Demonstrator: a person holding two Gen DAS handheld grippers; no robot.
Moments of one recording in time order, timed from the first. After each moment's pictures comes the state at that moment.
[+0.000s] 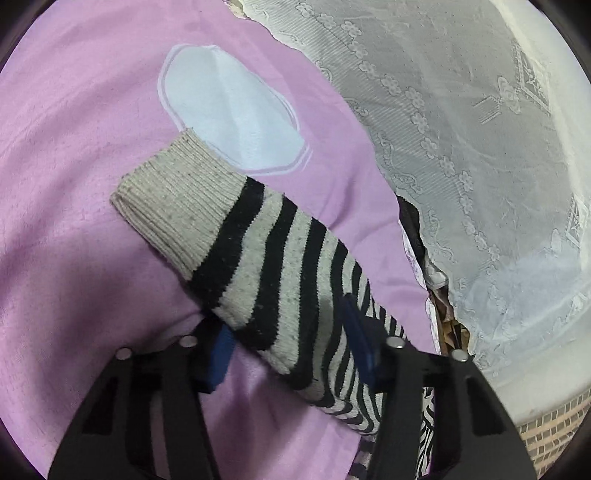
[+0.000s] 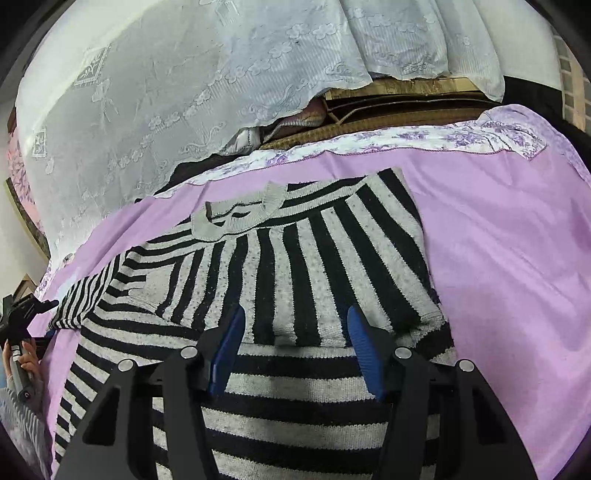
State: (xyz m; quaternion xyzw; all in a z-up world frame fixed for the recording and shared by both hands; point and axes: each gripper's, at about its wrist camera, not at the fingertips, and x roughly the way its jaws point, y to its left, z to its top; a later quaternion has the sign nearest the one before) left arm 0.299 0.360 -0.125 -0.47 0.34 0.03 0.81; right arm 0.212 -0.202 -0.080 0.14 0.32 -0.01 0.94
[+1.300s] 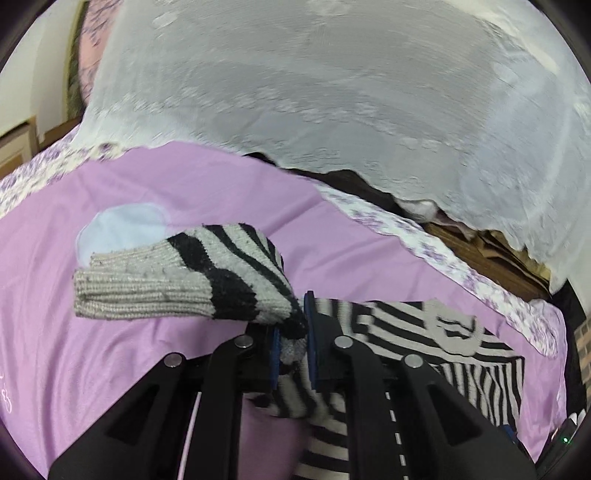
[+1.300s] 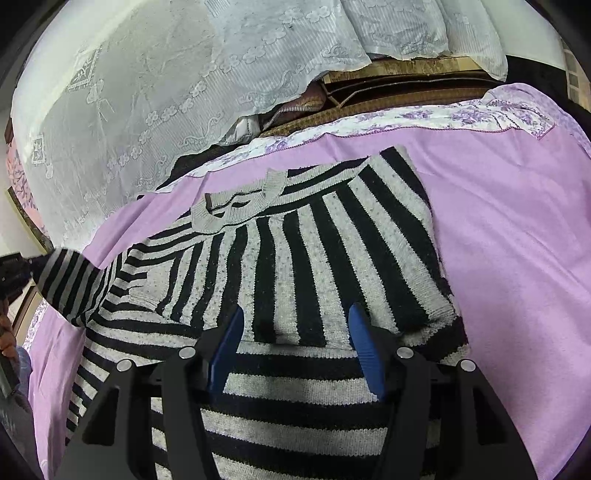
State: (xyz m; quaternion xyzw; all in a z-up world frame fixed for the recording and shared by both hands) left arm 0.305 0.193 0.014 -0.15 0.33 0.04 0.93; right arm 0.222 -0.207 -0.087 0.17 0.35 0.01 0.92
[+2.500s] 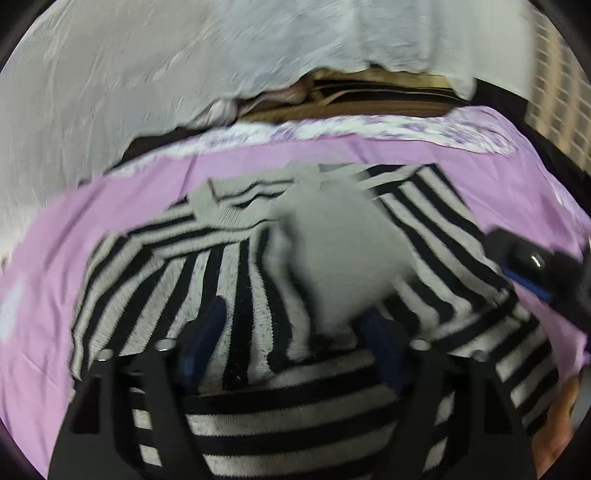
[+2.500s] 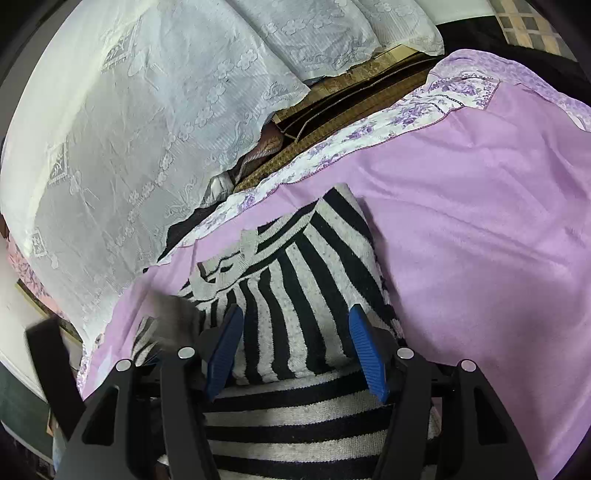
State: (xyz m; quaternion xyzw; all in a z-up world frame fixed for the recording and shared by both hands) left arm 0.272 -0.101 -0.069 0.12 0.36 -0.14 0.91; right arm 0.204 -0.260 -0.069 0.31 0.29 -0.02 0.91
